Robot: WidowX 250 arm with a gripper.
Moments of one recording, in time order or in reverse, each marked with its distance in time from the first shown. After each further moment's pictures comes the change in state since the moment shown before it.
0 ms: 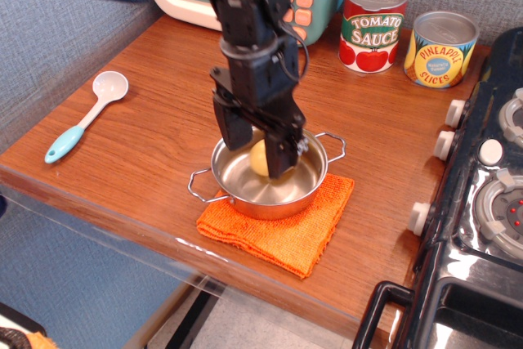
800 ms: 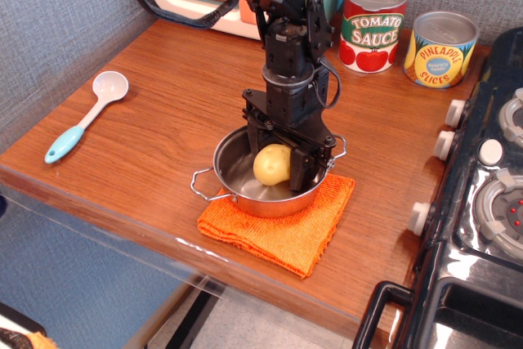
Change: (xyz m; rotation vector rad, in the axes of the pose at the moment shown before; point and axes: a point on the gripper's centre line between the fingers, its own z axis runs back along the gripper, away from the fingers) arm 0.025 0.000 -0.039 0.029 0.043 0.028
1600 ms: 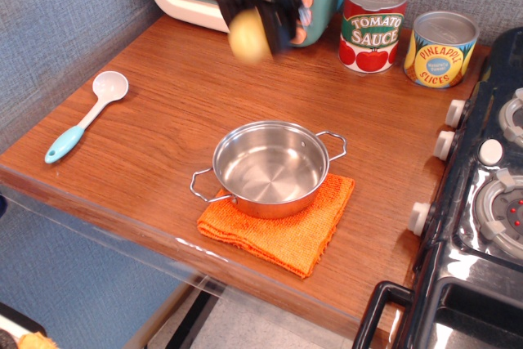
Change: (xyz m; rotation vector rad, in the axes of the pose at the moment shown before) arm 0.030 0.076 0.112 -0.019 -0.246 0.116
